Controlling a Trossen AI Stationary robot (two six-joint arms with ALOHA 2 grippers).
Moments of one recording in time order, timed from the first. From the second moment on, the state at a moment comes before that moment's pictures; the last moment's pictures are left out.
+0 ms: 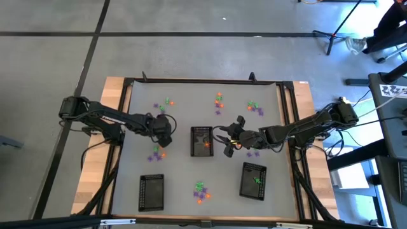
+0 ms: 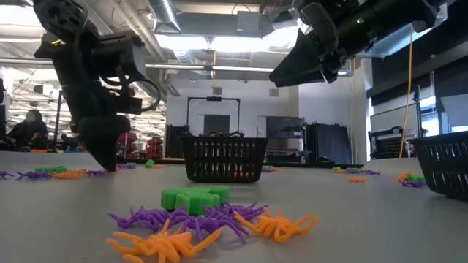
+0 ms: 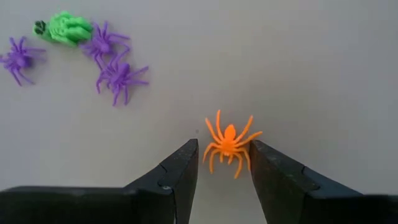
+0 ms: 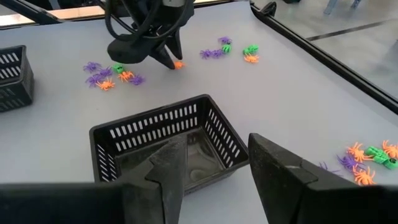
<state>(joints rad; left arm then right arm) 0.06 1.38 0.52 -0.50 -0.38 -0.65 0.23 1.43 0.75 0.16 0.53 0.28</state>
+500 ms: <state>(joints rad) 0.06 1.38 0.59 -0.44 -0.38 -0.47 0.23 1.43 0.75 0.16 0.53 0.28</state>
